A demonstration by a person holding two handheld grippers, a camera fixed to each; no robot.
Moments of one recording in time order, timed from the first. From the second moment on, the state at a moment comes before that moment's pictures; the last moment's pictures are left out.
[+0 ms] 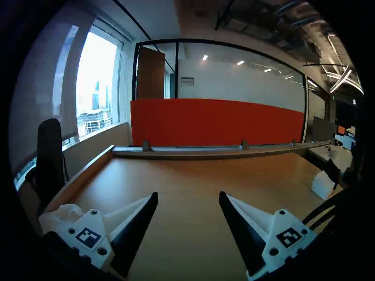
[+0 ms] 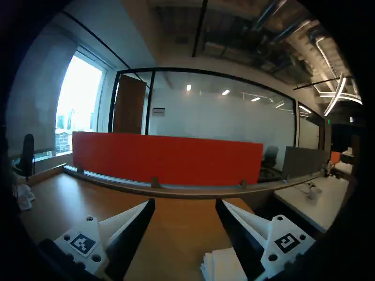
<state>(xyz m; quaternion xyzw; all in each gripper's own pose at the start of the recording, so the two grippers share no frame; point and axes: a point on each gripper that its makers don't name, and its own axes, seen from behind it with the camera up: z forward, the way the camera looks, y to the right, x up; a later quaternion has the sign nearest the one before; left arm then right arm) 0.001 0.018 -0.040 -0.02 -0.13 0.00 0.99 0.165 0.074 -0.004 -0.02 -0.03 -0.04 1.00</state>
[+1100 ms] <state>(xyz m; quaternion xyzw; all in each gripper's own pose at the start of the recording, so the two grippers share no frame) 0.054 0.014 -0.004 -0.02 -0.06 0.00 1.00 0.181 0.003 0.006 0.01 -0.02 0.00 1.00</state>
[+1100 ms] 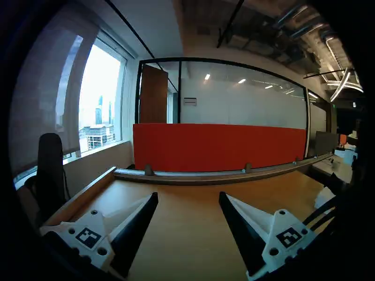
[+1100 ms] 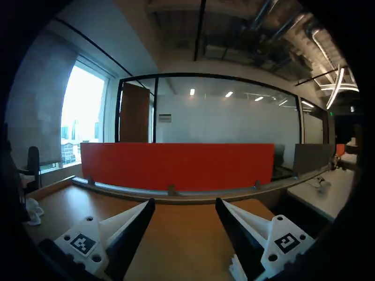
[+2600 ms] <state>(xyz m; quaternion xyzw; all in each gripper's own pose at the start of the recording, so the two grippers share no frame) -0.077 0.004 -0.001 0.00 -0.05 0.02 1.00 0.081 -0.017 0.000 -0.01 -0.04 0.01 1.00</state>
